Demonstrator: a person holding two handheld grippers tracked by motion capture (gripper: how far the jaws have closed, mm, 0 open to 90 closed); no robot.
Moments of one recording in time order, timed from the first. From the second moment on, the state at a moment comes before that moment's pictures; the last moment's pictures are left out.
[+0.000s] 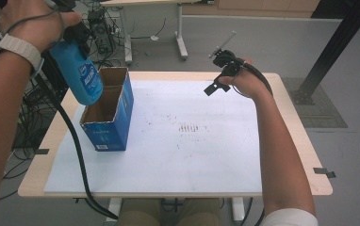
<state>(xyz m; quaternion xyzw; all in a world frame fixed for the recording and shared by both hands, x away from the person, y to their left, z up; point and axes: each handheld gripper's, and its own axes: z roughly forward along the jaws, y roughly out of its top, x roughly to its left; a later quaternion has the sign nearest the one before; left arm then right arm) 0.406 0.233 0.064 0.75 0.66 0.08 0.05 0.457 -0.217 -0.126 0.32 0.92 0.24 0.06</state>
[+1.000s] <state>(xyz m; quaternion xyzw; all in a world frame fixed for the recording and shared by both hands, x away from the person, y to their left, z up) 0.418 0.232 0.029 0.74 0.66 0.08 0.05 0.457 -0.218 -0.126 0.31 0.92 0.24 0.06</state>
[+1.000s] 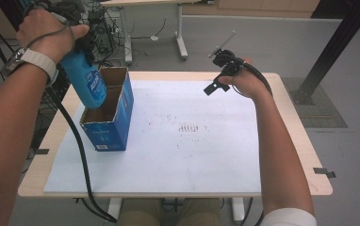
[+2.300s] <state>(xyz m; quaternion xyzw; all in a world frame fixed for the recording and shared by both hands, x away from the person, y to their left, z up) 0.437 0.228 -0.025 0.75 0.65 0.07 0.05 0.457 -0.223 -0.130 0.32 0.91 0.24 0.06</state>
